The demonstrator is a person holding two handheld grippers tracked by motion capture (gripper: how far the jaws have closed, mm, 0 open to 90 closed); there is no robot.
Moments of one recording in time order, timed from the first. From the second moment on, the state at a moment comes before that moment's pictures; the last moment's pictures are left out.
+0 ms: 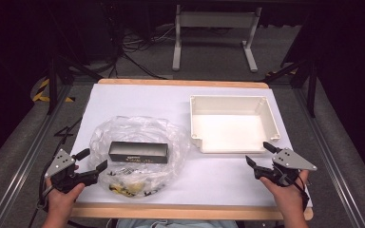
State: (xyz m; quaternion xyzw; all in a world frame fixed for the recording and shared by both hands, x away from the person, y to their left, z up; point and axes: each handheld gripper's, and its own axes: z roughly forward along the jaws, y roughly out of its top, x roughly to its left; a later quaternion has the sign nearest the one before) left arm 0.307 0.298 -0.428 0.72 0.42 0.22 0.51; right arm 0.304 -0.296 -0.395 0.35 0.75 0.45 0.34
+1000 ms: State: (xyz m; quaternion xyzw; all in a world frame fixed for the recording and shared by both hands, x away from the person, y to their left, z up) left arm 0.305 0.298 -0.424 0.71 0.42 0.23 0.52; right arm 0.322 -0.280 -0.330 0.32 0.77 0.47 0.29
